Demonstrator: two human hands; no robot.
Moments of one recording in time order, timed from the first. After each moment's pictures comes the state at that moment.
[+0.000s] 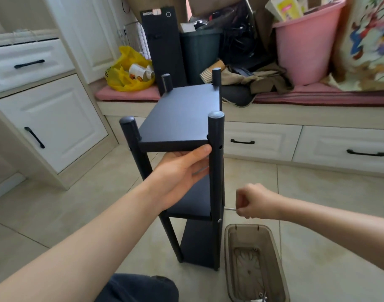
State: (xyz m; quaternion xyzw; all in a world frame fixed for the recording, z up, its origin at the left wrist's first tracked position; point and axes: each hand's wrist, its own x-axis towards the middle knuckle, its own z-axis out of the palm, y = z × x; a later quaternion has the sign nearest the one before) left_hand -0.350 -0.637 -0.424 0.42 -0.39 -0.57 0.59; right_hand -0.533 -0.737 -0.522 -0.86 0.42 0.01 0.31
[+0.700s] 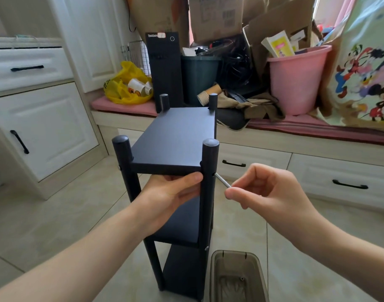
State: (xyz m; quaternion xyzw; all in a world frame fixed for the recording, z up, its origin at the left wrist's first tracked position) left_hand -0.343 -0.638 -0.427 0.43 -0.40 -0.53 0.61; right_hand -0.550 -0.673 -0.397 -0.71 0.33 -0.39 0.49
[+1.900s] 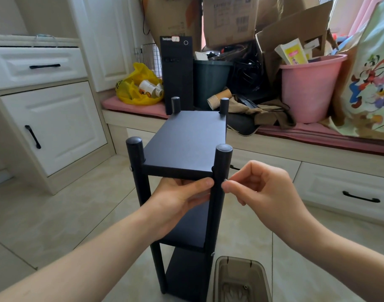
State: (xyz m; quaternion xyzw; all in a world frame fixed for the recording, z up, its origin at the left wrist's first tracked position) left_hand -0.343 -0.632 -0.428 0.42 -0.42 -0.52 0.61; right_hand -0.519 -0.684 -0.401 -0.73 0.32 -0.42 0.44
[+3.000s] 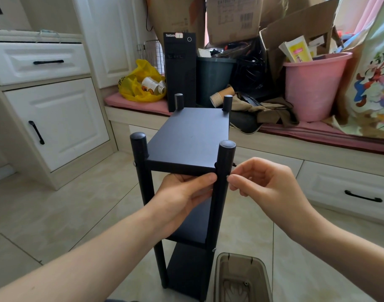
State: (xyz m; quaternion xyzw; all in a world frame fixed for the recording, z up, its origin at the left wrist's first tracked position) left_hand -0.346 -0.630 -0.431 0.42 -0.39 -0.53 0.62; right_hand -0.520 -0.689 -0.405 -0.74 0.29 -0.41 0.45
